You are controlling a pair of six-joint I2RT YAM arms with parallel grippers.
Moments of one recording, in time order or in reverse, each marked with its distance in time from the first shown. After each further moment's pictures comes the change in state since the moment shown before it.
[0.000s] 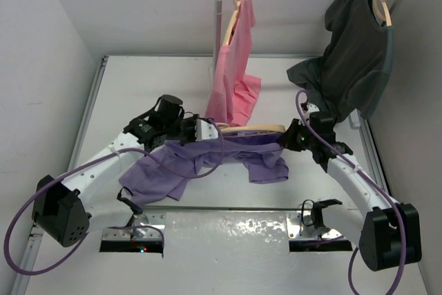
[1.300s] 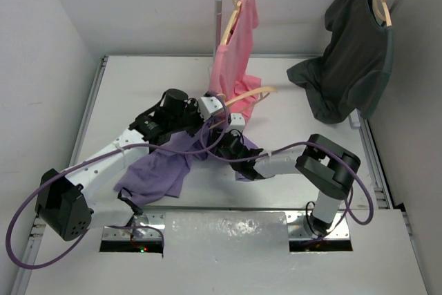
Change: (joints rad) left arm -0.056 0.044 0.055 0.133 -0.218 -0.481; right arm 0.838 0.709 0.215 0.645 0.823 0.272
